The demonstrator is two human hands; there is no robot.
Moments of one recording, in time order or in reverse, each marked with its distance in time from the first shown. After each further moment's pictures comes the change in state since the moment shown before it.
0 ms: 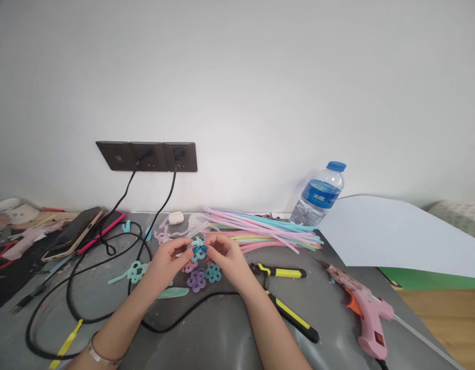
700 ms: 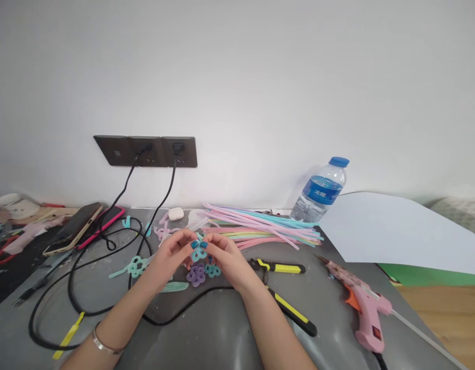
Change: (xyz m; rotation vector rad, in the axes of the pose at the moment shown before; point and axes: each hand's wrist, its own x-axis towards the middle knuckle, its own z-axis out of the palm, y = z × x) left_hand -0.002 0.004 0.007 -0.257 -0.060 -0.026; right_hand -0.002 0.008 0.000 0.303 -0.098 0.146
